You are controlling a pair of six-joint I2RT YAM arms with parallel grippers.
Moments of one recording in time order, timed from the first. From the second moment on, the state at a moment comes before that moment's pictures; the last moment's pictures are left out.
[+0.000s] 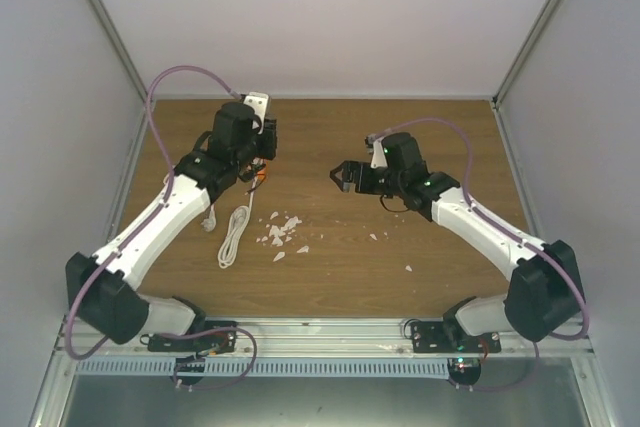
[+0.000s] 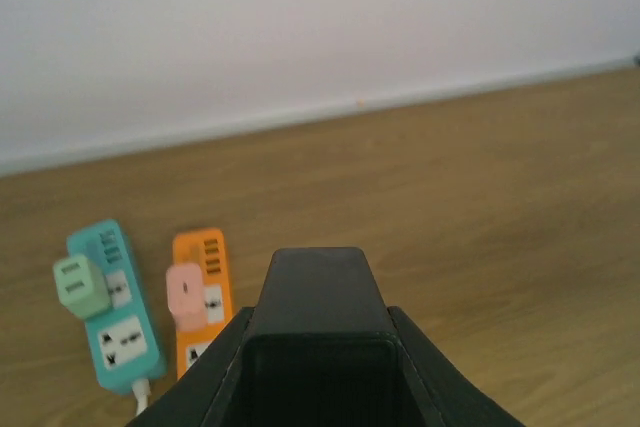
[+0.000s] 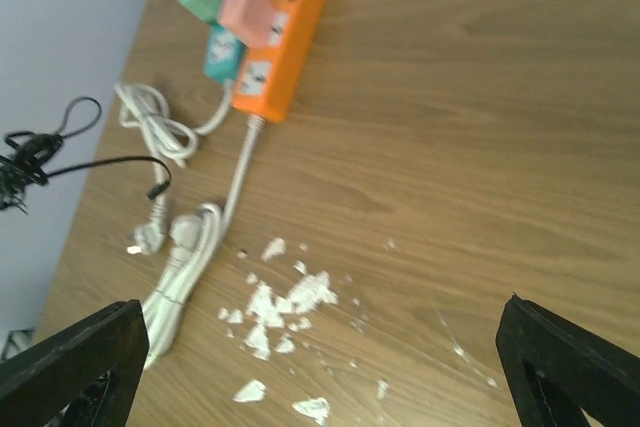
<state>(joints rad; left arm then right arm) -0.48 1.31 1.24 -0.34 -0.19 -0.12 0.53 1.38 1.05 -0.31 -0.30 0.56</state>
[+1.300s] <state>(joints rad) -0.38 1.50 1.15 -0.62 -0.25 -0.38 0.53 1.52 0.83 -0.15 0.02 0.63</state>
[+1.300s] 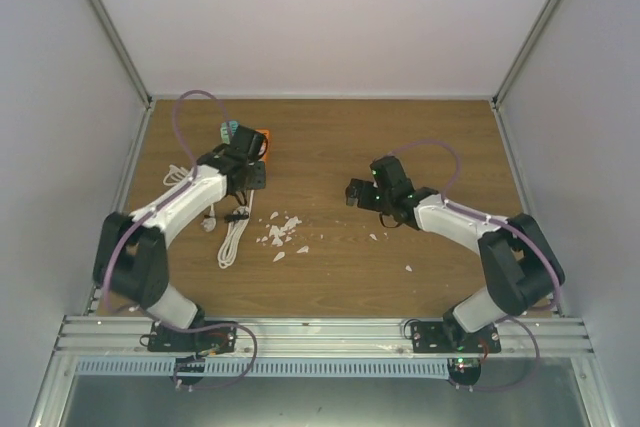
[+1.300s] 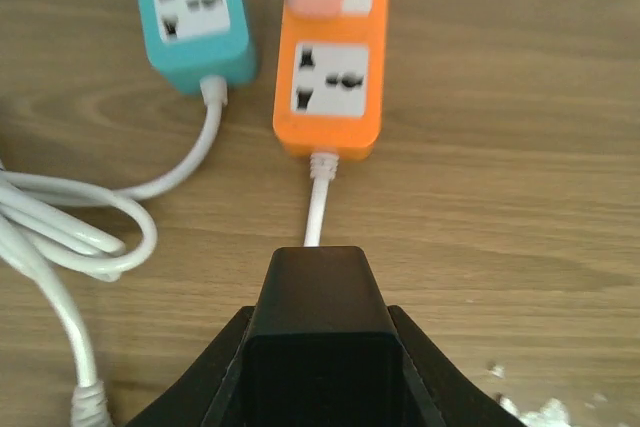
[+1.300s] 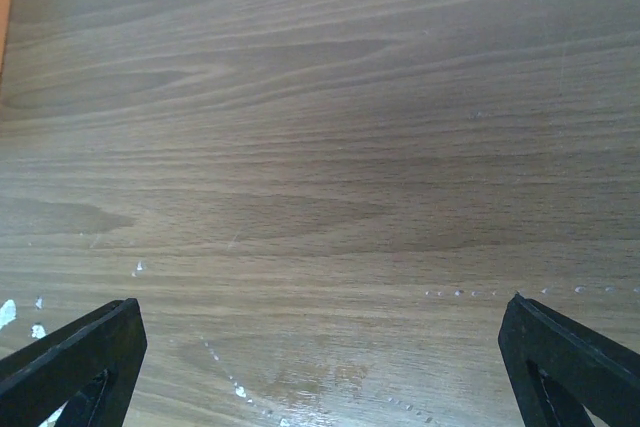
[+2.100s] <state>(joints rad) -0.29 2.01 1.63 -0.66 -0.20 -0.01 0.53 1.67 0.88 -0.12 -0.09 0.63</state>
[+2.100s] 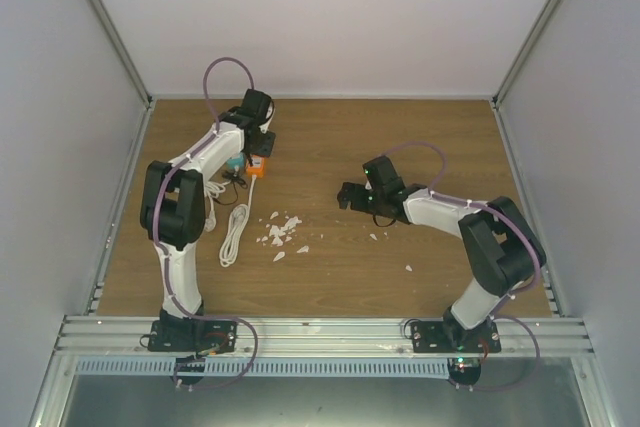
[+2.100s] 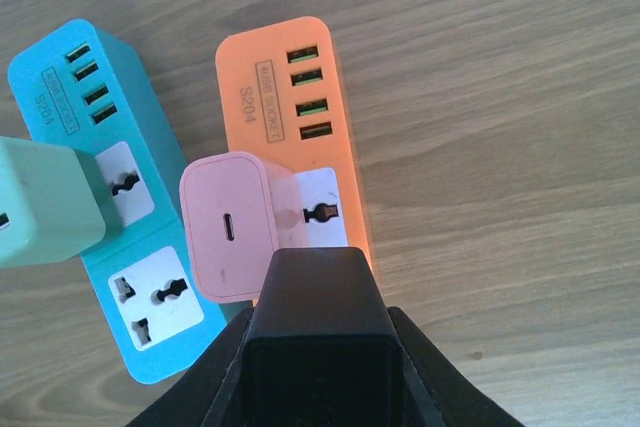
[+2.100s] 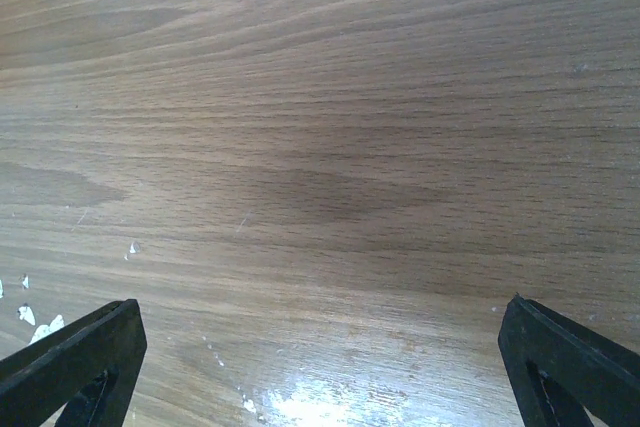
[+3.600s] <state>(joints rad) -0.15 2.06 1.70 -0.84 0.06 0.09 0.53 1.75 0.93 -0.11 -0.13 0.60</state>
